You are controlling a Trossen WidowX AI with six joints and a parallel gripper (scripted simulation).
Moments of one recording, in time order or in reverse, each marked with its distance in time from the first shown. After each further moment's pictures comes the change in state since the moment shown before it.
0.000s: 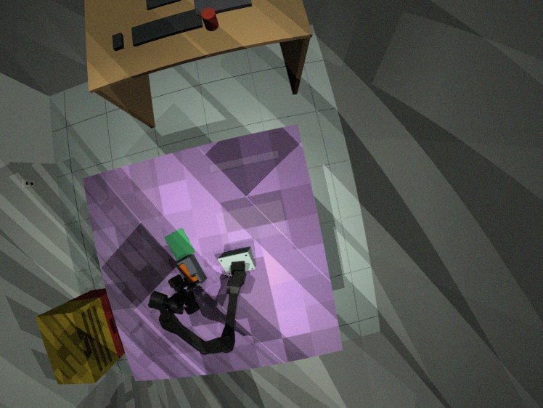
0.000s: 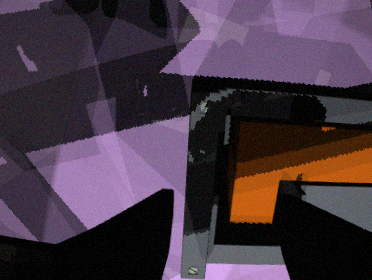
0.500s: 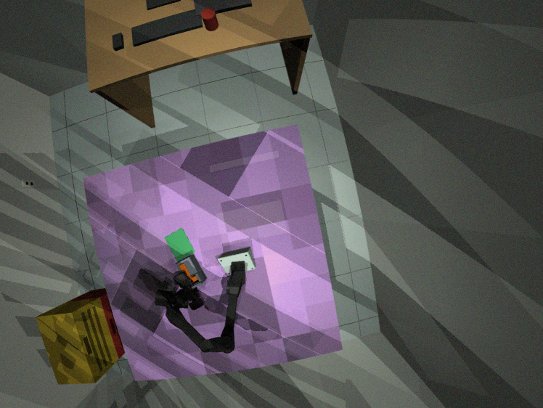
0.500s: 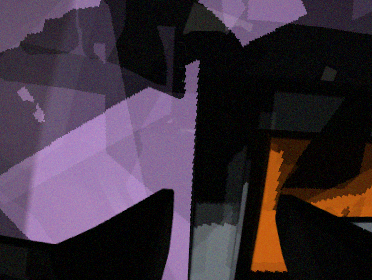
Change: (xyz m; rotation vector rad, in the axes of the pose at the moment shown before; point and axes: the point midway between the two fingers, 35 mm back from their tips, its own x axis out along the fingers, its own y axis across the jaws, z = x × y) arm 0.045 0.004 -0.004 0.000 0.007 0.010
